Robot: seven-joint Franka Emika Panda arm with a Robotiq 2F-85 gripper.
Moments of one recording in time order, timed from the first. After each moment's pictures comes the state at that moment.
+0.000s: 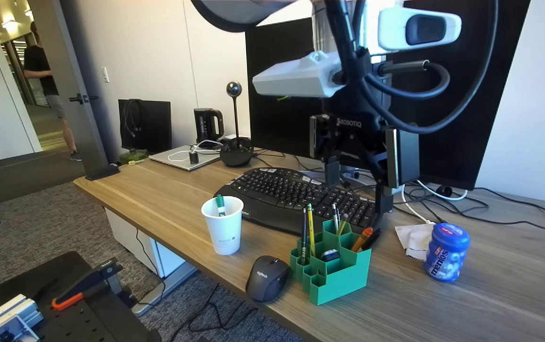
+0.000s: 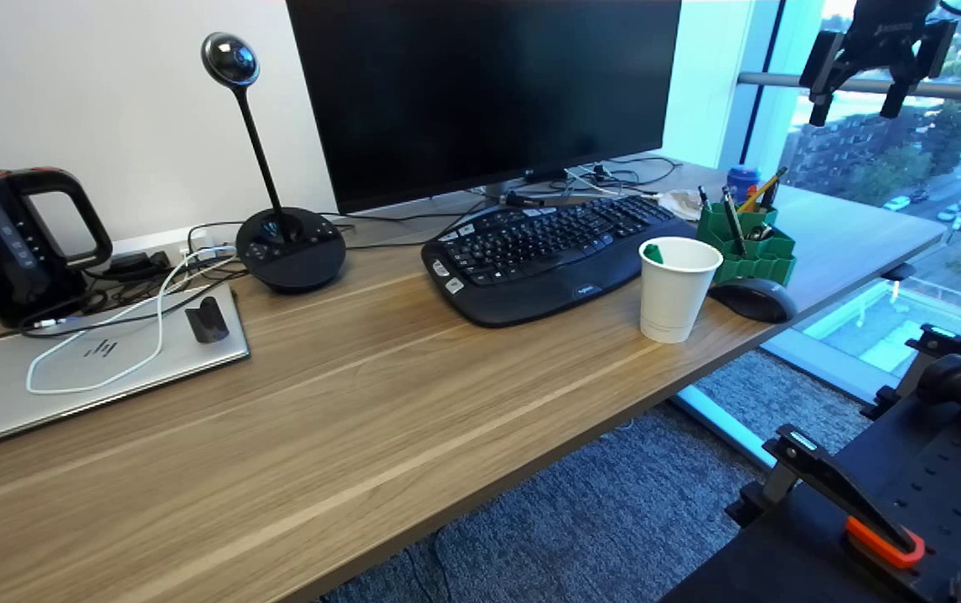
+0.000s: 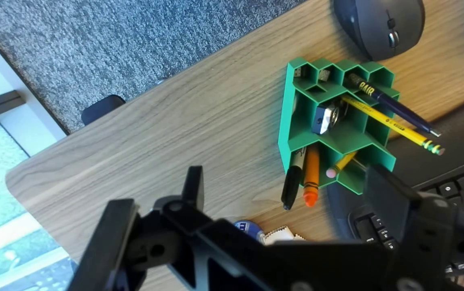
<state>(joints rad) -0.17 0.24 -0.20 -2.08 -0.05 2.39 0.10</state>
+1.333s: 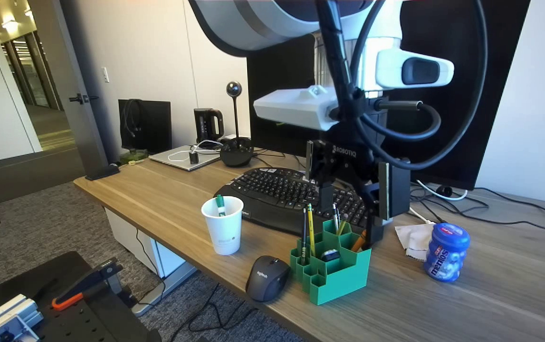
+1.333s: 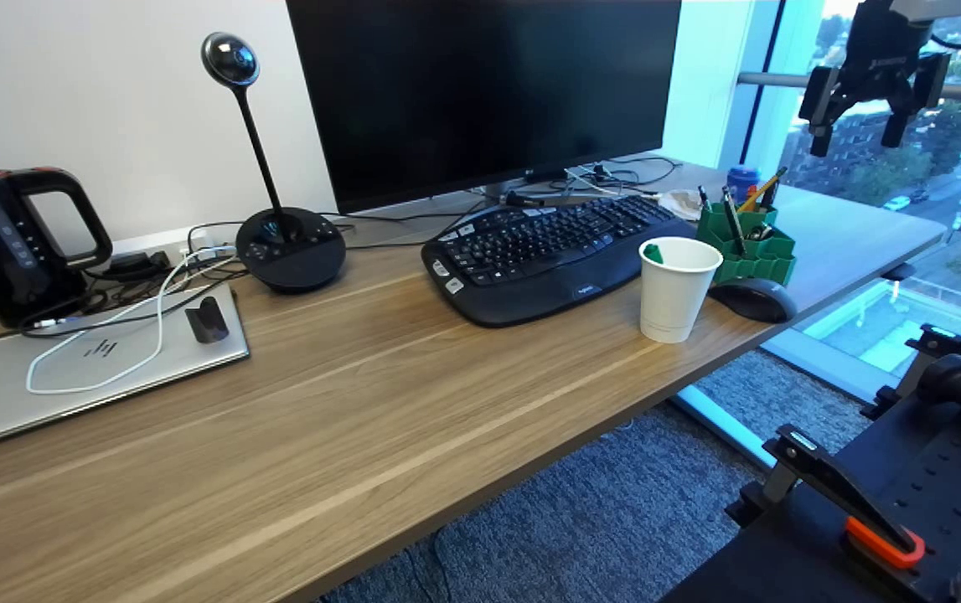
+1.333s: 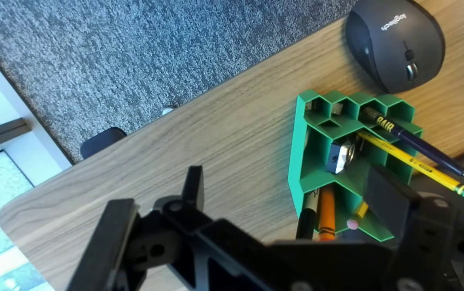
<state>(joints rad) -0.17 0.31 -0.21 -2.06 -0.05 2.35 0.11</state>
